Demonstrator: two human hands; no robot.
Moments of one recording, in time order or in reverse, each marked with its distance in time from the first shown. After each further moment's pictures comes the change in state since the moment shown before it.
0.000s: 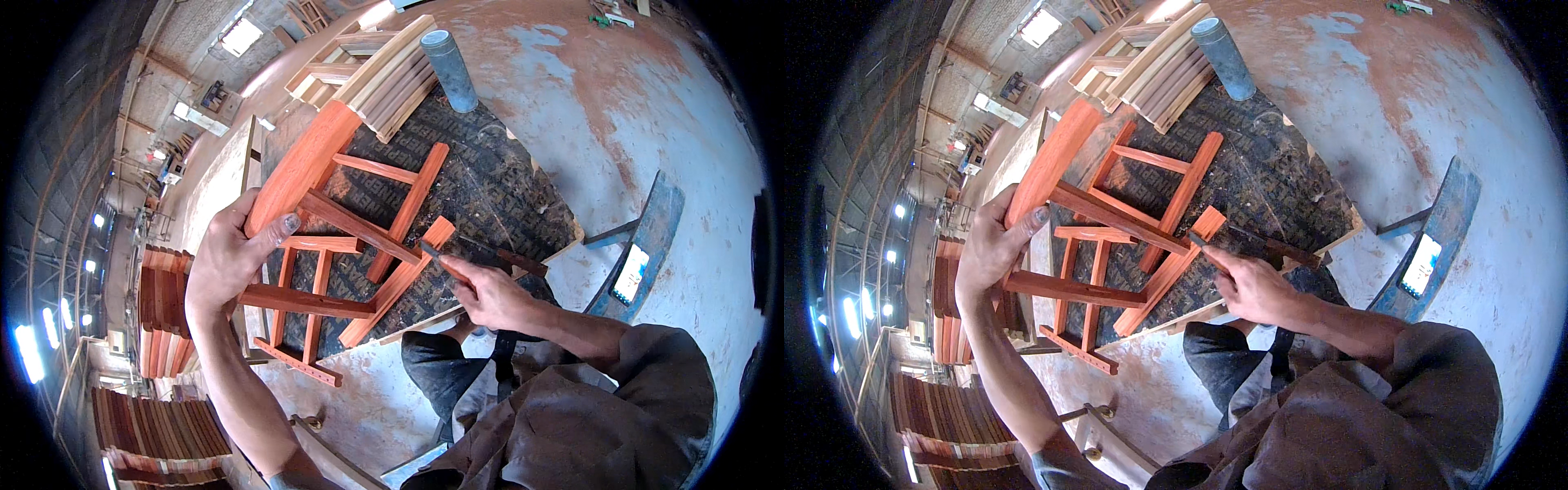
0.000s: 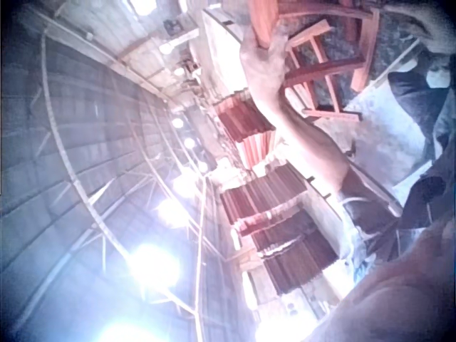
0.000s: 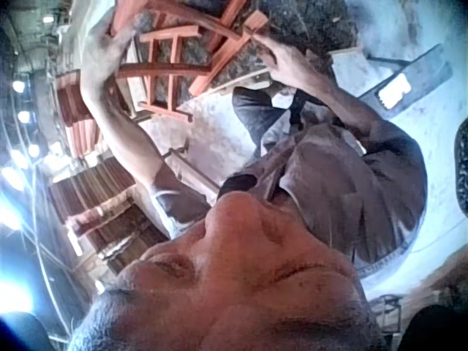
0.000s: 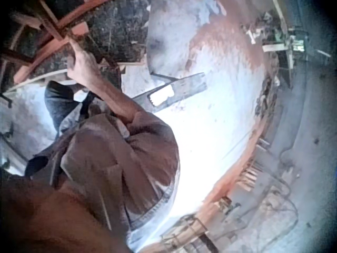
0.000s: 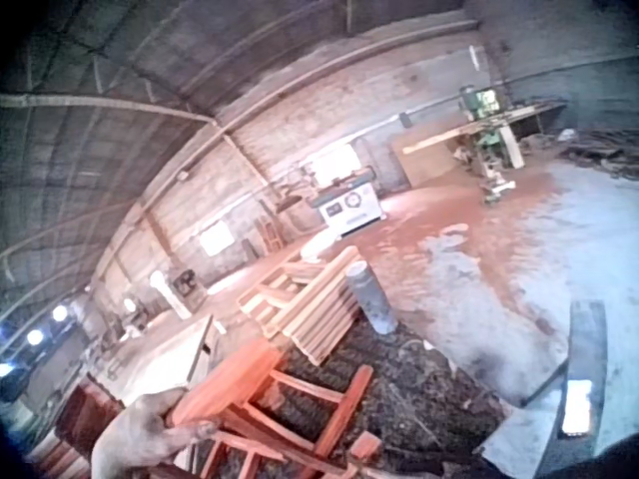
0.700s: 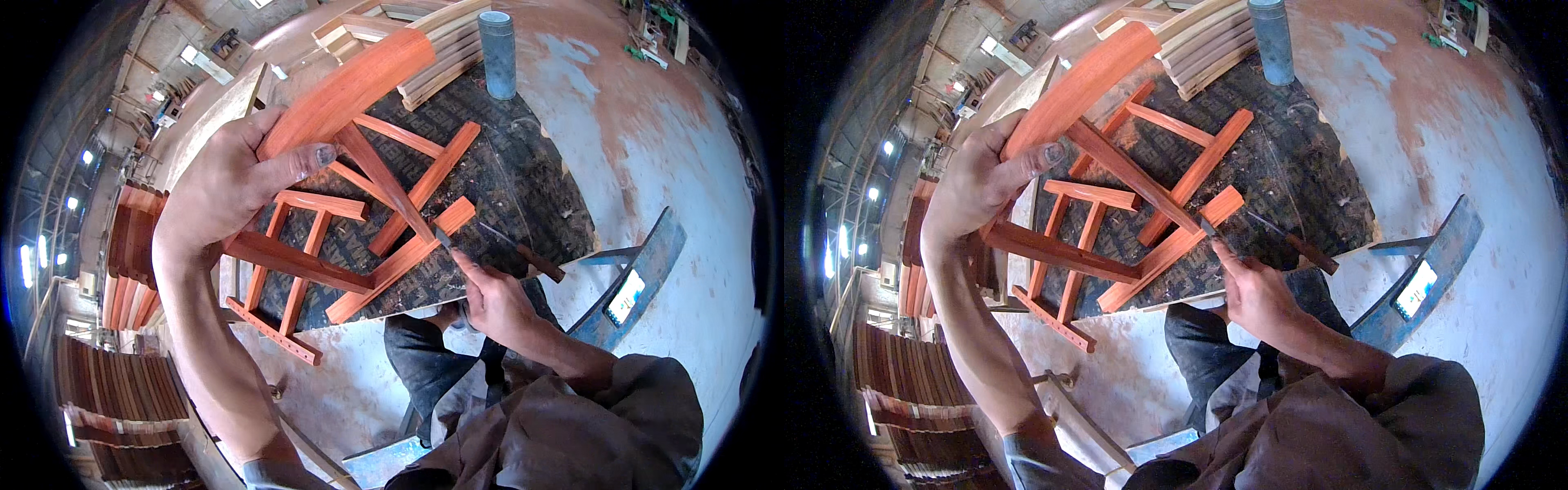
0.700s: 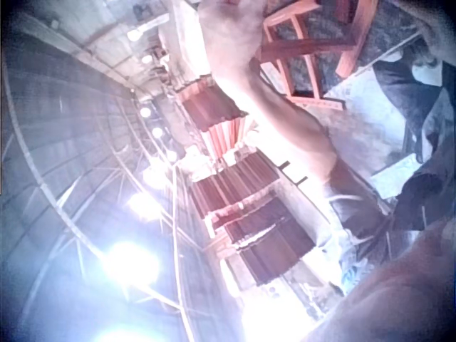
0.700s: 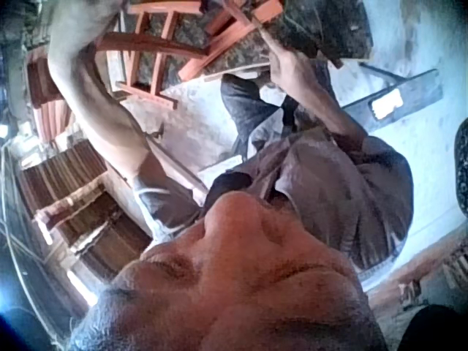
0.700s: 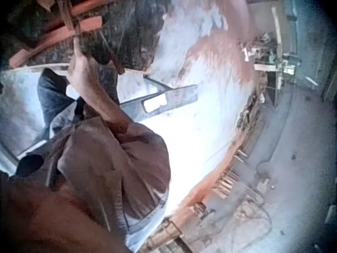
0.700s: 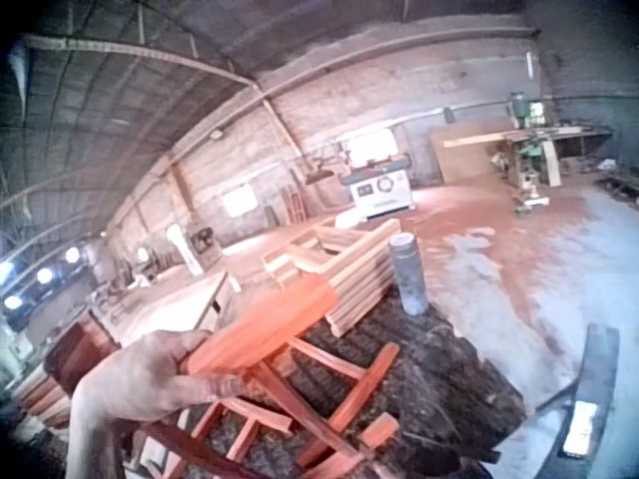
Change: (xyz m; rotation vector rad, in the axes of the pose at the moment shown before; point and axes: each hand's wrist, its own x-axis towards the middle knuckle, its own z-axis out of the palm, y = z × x) left_hand 0.013 -0.025 -0.004 -0.081 -0.032 0.205; right_hand -0.005 0.007 0.034 -0.218 0.114 -0.111
